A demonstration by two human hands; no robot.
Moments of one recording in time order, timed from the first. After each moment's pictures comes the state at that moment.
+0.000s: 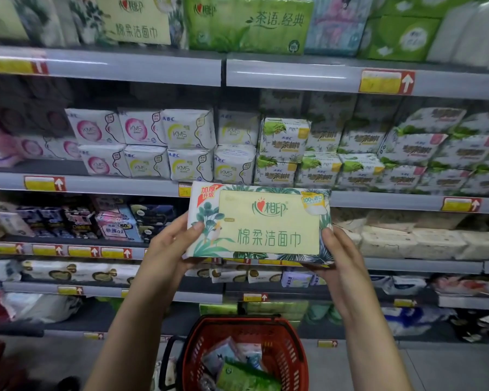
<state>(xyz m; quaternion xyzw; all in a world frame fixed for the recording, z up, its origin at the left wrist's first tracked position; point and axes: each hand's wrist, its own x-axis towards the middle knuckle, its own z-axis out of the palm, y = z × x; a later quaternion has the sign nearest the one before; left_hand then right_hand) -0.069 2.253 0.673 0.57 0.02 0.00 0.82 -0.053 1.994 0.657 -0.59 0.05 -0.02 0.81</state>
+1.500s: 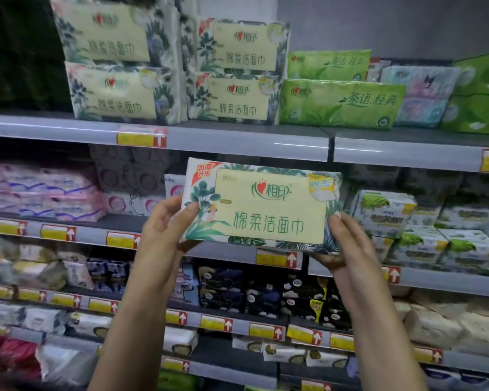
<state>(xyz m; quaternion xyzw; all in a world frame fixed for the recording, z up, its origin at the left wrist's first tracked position) -0.007 2.423 0.750 0.58 -0.01 0.23 0.78 0.032 2.178 0.739 -0.55 -0.09 -0.06 0.83</state>
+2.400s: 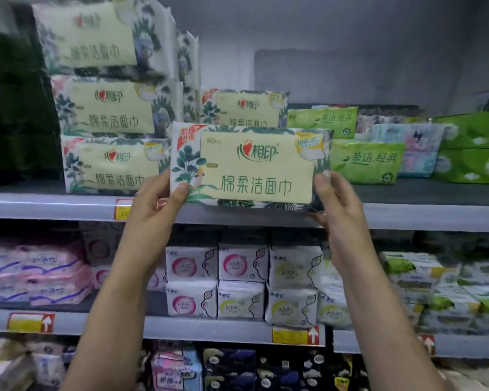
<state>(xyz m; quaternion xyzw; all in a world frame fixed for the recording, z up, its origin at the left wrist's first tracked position) 0.085 2.500 0.855 0.72 -0.15 0.35 0.58 0.124 2.250 0.859 -0.62 -0.17 -0.22 0.73</state>
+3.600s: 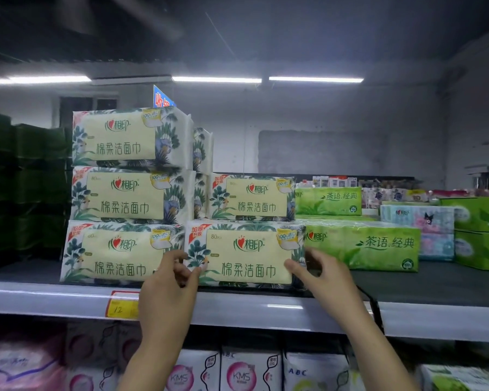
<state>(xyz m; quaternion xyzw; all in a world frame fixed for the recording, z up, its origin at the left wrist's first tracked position) 0.152 2.493 0.868 0.76 0.03 0.53 0.38 0.198 2.262 0.892 -0.84 -0.16 -0.31 0.41</state>
